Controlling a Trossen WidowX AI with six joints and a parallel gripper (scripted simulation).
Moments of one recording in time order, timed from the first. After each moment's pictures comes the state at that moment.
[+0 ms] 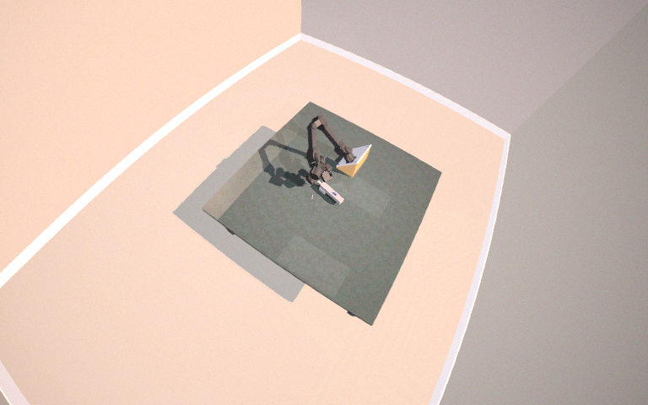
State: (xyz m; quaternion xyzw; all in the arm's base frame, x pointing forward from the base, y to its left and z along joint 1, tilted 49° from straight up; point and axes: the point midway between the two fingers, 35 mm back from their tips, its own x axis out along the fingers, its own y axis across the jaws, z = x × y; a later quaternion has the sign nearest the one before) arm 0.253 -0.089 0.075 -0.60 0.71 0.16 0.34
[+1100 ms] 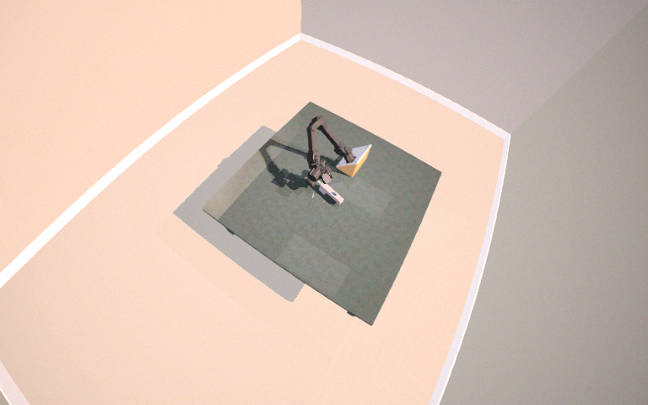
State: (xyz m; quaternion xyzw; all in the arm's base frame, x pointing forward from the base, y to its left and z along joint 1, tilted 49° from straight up) arm 0.252 -0.109 0.057 -0.61 0.70 0.18 0.32
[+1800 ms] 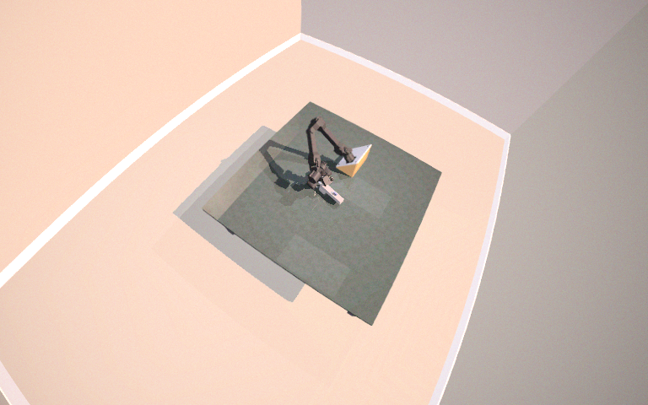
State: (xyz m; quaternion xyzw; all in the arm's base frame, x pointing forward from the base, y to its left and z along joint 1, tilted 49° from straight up) arm 0.251 -0.123 0.037 -0.61 0.70 0.18 0.32
